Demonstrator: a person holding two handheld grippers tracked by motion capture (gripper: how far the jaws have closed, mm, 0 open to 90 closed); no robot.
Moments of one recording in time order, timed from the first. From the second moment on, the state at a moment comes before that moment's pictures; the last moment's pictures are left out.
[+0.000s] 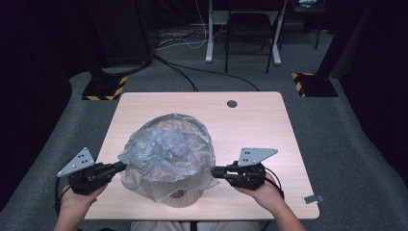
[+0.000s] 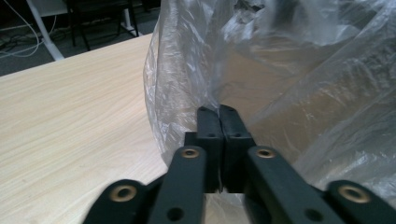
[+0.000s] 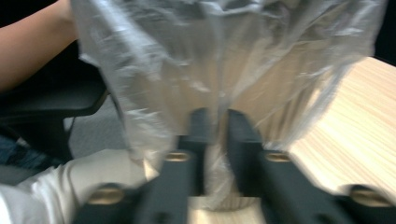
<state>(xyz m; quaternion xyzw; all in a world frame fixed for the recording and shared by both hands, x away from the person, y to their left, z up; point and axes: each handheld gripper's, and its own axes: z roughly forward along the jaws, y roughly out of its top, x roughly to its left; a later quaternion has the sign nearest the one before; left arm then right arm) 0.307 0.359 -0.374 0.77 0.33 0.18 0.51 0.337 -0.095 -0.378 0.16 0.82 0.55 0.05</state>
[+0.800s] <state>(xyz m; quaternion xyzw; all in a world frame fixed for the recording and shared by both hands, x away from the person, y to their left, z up) 0.315 0.356 -0.348 0.74 0.34 0.22 0.53 0.340 -0.116 -0.351 0.18 0.78 0.59 0.09</state>
